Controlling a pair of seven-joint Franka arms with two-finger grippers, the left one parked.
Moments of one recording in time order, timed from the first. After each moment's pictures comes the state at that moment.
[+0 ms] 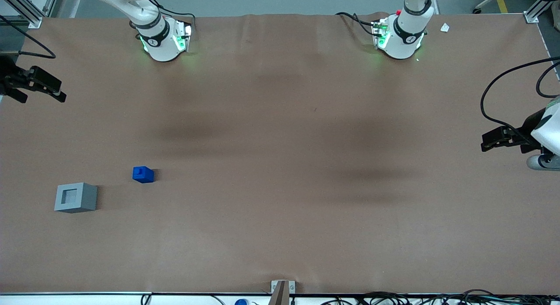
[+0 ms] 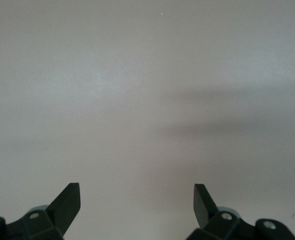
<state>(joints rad) 0.10 -0.09 -0.14 -1.64 0.02 1.57 -0.03</state>
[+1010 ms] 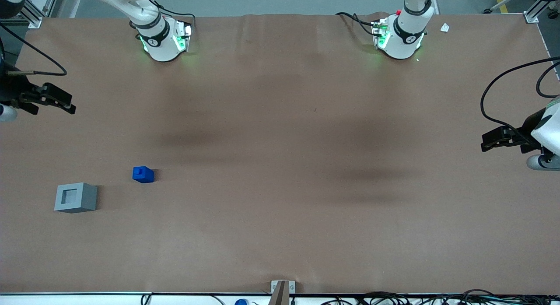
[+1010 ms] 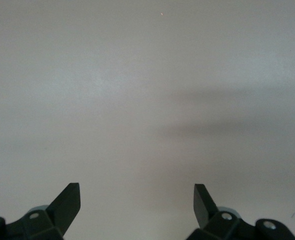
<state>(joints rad) 0.10 -0.02 -0.13 -1.65 0.01 1.61 -0.03</state>
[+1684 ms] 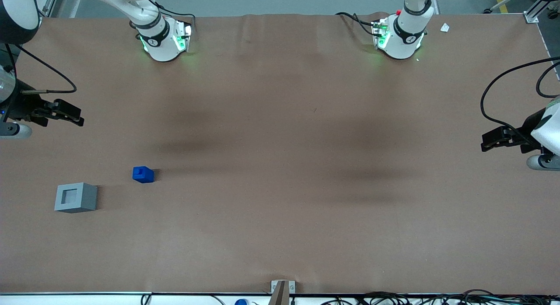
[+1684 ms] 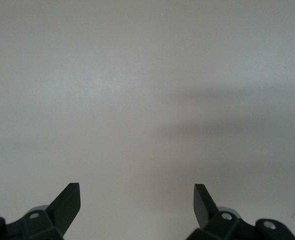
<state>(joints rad) 0.10 0.03 -0.13 -1.66 0.01 1.65 -0.03</state>
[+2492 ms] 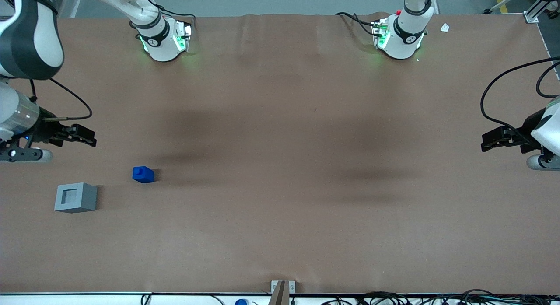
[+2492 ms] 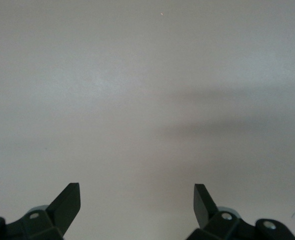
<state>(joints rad) 0.10 0.13 -0.14 -1.75 0.01 1.85 -0.03</state>
